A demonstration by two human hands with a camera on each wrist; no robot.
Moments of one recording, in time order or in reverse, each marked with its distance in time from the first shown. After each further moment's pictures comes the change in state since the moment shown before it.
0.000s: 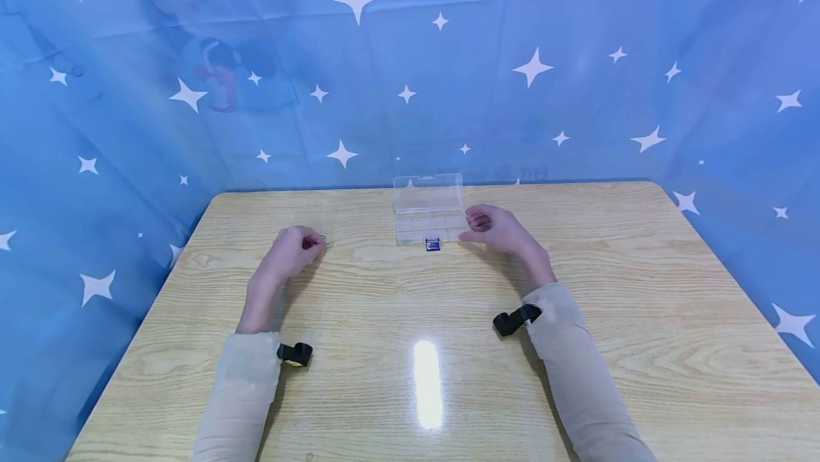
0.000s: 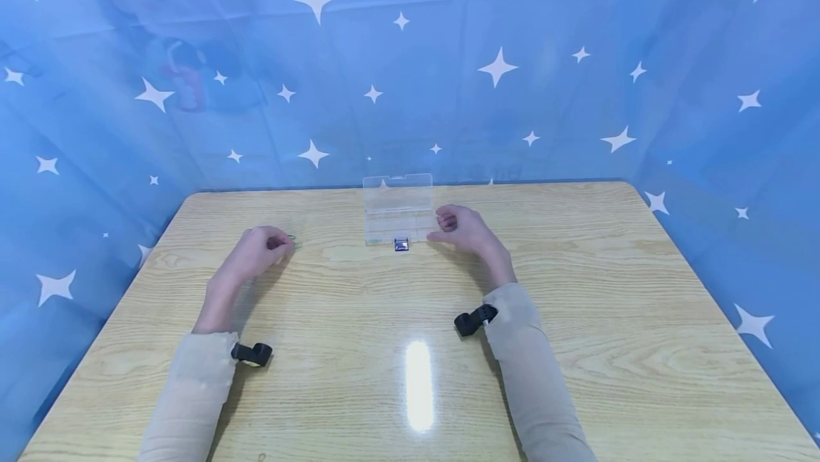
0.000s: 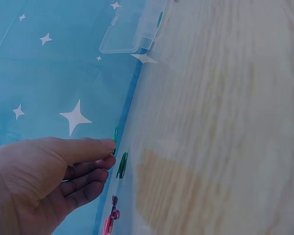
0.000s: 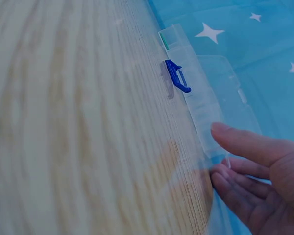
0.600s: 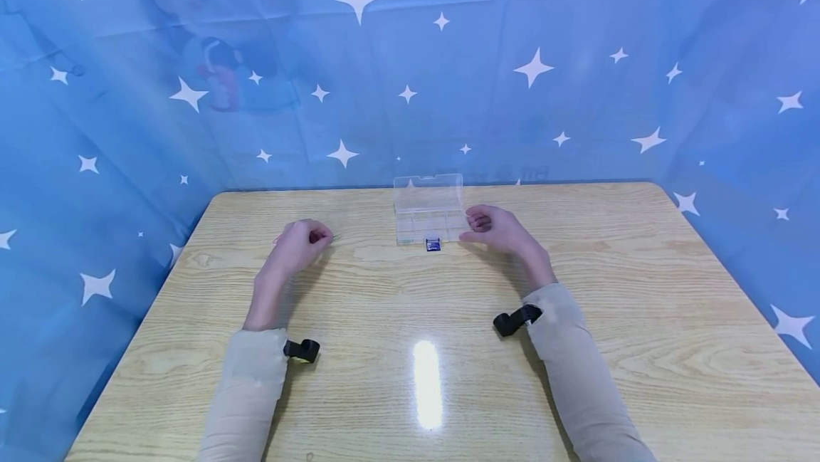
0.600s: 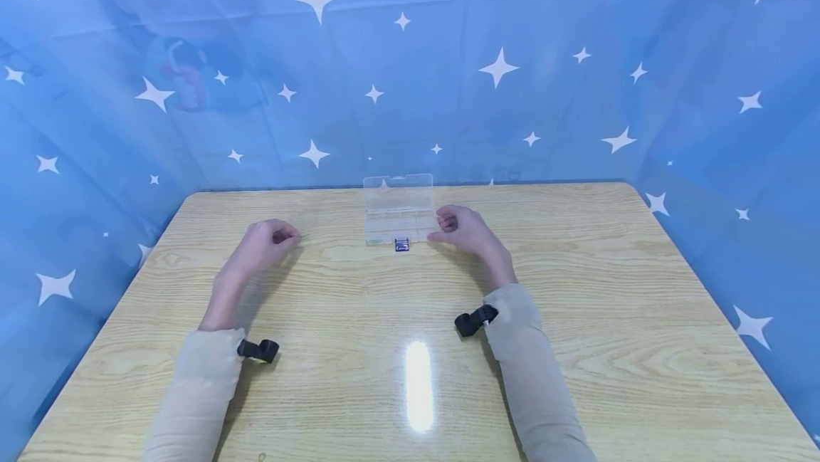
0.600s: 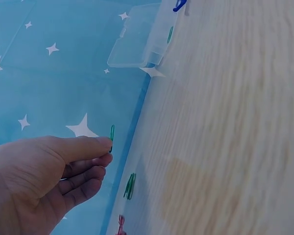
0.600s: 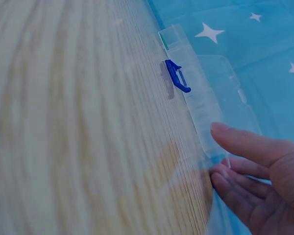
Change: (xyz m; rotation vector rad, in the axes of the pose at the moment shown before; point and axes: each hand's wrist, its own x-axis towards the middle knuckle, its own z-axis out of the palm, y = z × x) left_hand 0.006 0.016 0.002 0.013 0.042 0.035; right_hand 0.000 0.001 -0.001 0.008 -0.004 -0.004
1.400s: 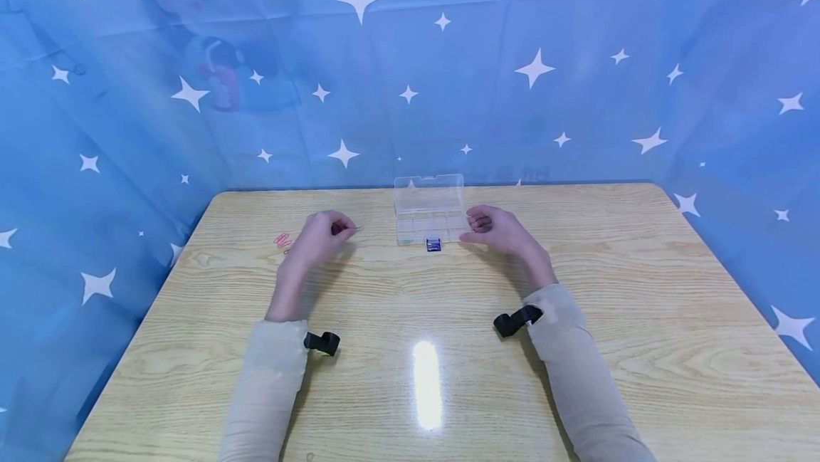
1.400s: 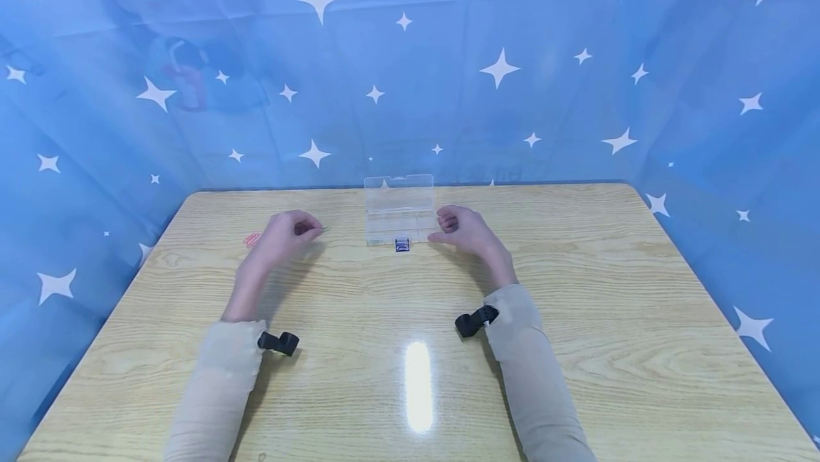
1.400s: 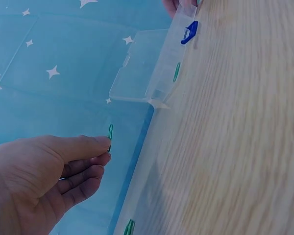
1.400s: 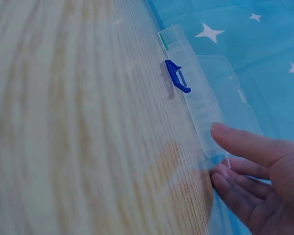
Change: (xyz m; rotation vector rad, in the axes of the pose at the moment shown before) left_hand 0.019 0.030 0.014 -0.048 0.013 0.065; right_hand 0.001 0.001 0.001 -0.002 0.006 0.000
